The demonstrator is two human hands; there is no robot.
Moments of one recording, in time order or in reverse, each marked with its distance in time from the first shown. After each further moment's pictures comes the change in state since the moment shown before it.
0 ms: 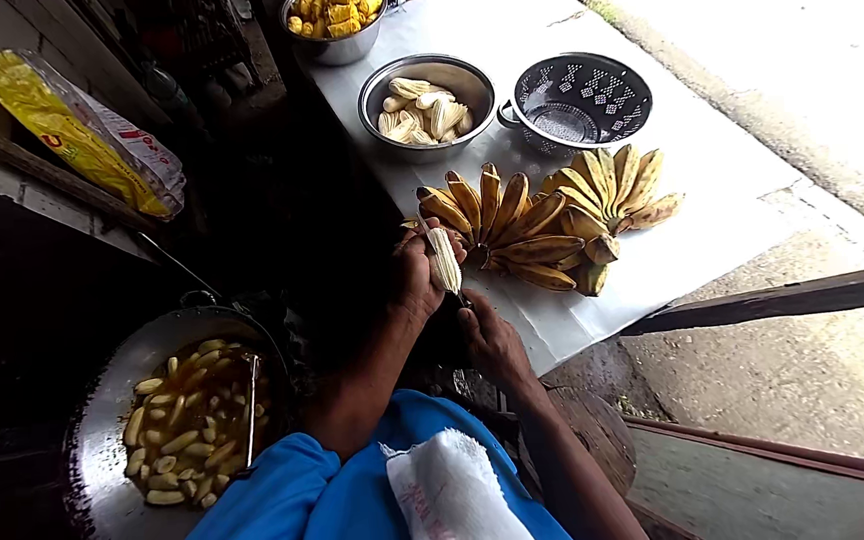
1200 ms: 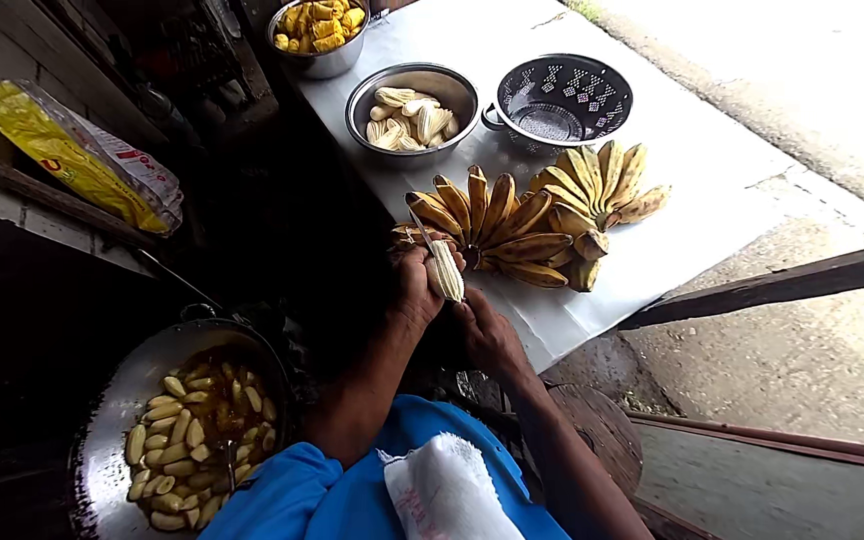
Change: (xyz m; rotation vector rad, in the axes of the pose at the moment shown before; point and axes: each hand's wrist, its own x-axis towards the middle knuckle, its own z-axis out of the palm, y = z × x) left_hand 0.000 -0.013 0.006 -0.009 0.026 -0.107; right_hand 0.007 0.006 -0.006 0.083 0.007 0.019
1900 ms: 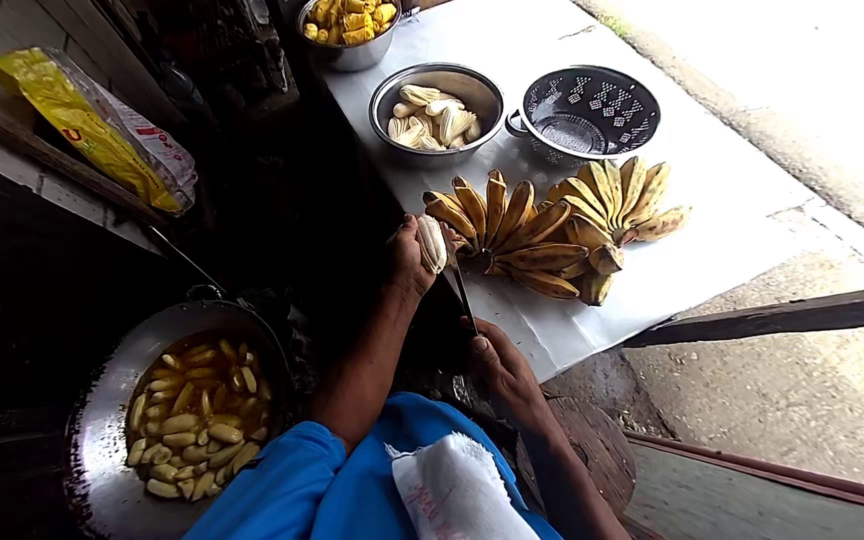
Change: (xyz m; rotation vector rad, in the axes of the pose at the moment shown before) left_hand 0.026 0.031 -0.006 -0.057 0.072 0.076; right_hand -0.046 -0.002 -0.003 0.569 -0.139 -0.062
